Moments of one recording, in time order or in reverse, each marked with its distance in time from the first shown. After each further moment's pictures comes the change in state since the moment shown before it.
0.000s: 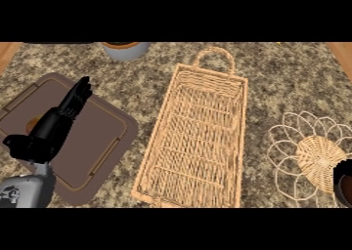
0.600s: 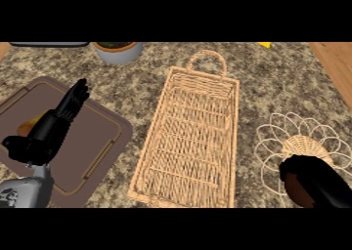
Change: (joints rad) left arm 0.016 0.004 0.009 0.001 -0.004 0.007 0.003; right arm 0.066 0.299 0.178 -0.297 0.217 -0.035 0.283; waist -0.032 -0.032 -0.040
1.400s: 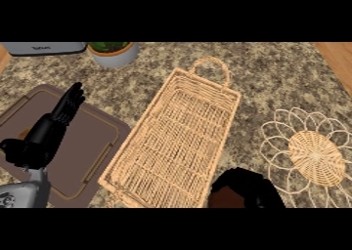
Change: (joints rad) left arm 0.028 0.000 0.017 0.002 0.001 0.012 -0.004; right arm 0.166 0.248 0.487 -0.386 -0.387 -0.193 0.385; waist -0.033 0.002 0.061
